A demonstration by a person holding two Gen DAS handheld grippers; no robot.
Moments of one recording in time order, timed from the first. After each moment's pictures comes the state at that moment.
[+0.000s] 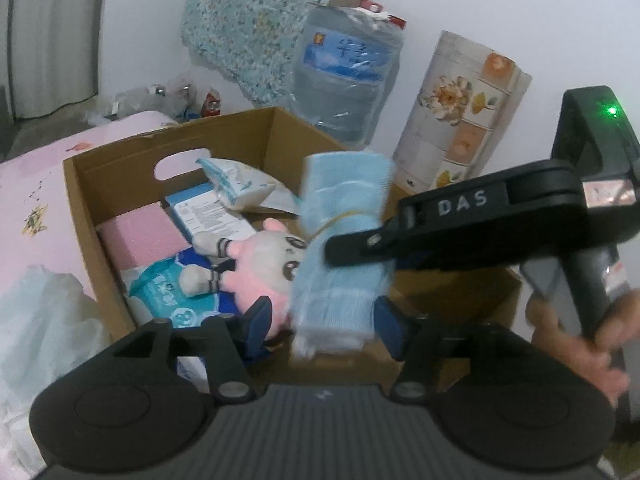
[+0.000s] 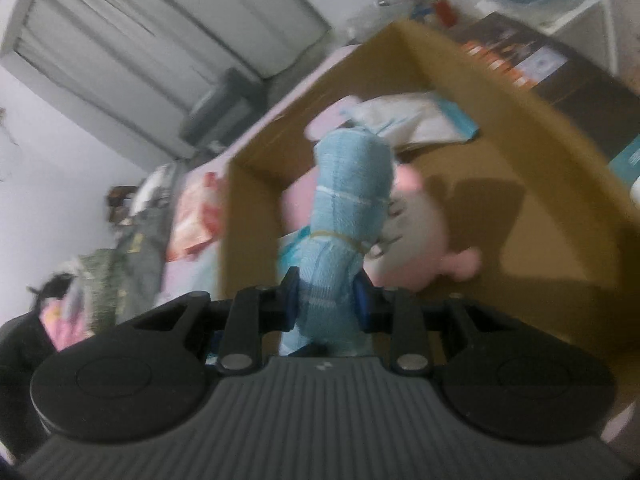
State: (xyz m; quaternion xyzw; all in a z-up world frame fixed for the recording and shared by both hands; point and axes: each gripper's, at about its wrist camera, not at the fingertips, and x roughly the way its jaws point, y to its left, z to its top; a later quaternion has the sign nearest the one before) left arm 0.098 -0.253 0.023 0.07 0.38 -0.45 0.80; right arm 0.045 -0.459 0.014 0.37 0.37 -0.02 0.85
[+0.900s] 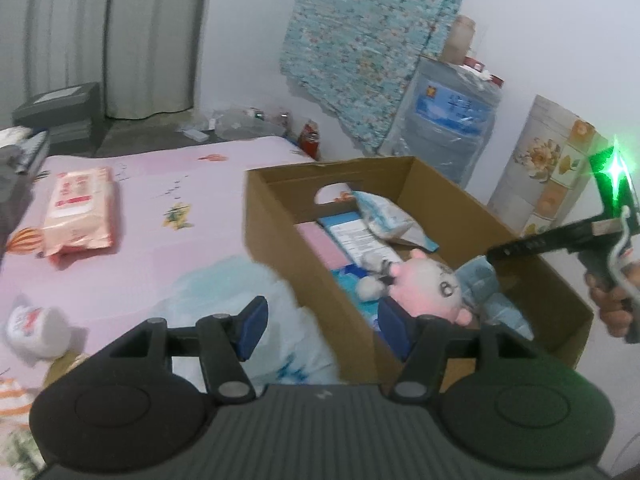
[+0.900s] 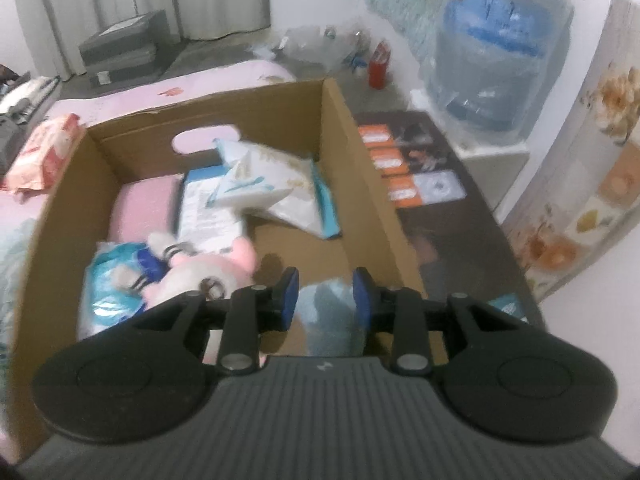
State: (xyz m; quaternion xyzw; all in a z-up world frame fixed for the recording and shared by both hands) left arm 0.128 -0.134 0.049 0.03 0.36 -0.33 0.87; right arm 0.102 -0.477 0.018 0.08 0.44 -0.14 0.88
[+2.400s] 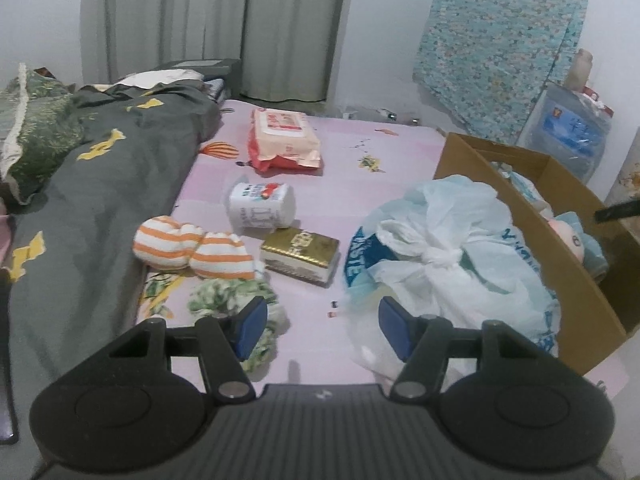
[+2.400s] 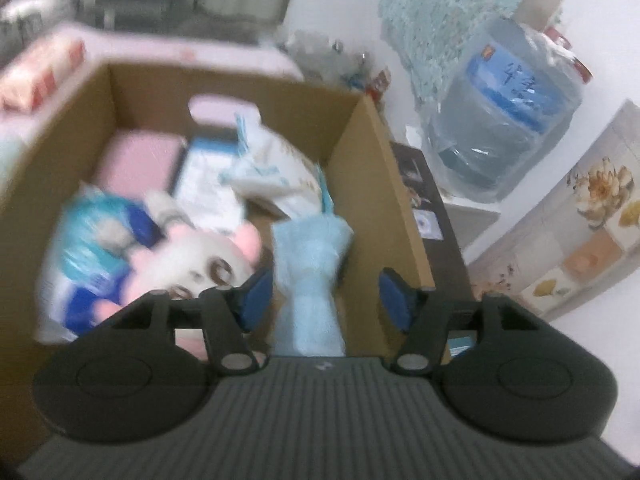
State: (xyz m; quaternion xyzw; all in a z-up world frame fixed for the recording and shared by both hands) left arm 0.069 0.043 0.015 0.00 0.37 -0.16 0.92; right arm 0.110 -0.411 0.018 -0.07 0.43 -0.17 0.89
